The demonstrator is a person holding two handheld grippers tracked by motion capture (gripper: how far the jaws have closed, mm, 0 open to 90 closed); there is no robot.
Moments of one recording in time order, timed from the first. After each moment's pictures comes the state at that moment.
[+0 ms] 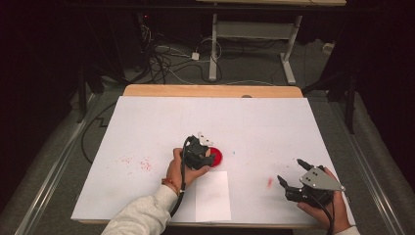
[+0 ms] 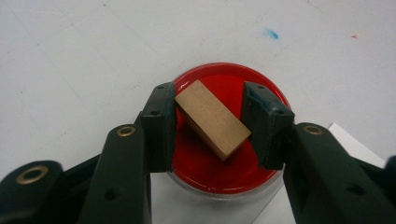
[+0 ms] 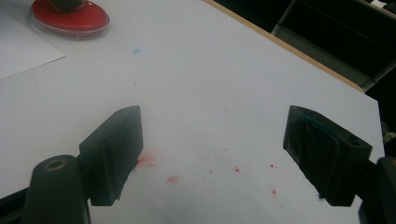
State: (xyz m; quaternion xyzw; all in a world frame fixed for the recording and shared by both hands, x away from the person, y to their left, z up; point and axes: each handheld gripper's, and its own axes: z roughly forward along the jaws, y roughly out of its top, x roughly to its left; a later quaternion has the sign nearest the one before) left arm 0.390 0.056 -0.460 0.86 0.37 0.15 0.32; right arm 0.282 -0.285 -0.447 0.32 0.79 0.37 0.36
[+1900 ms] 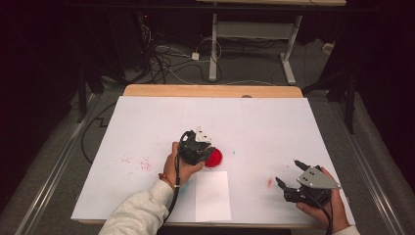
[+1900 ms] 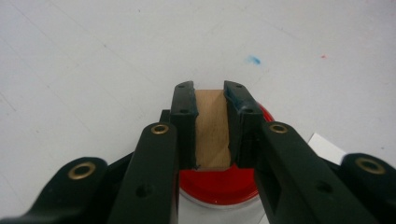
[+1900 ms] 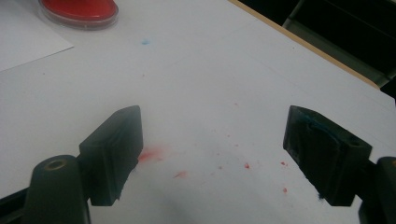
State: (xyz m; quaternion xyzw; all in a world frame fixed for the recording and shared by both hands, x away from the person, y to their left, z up) left arm 0.394 0.066 -0.441 0.87 0.32 0.14 0.35; right arm 0.285 -0.282 -0.450 0.32 0.80 0.37 0.35
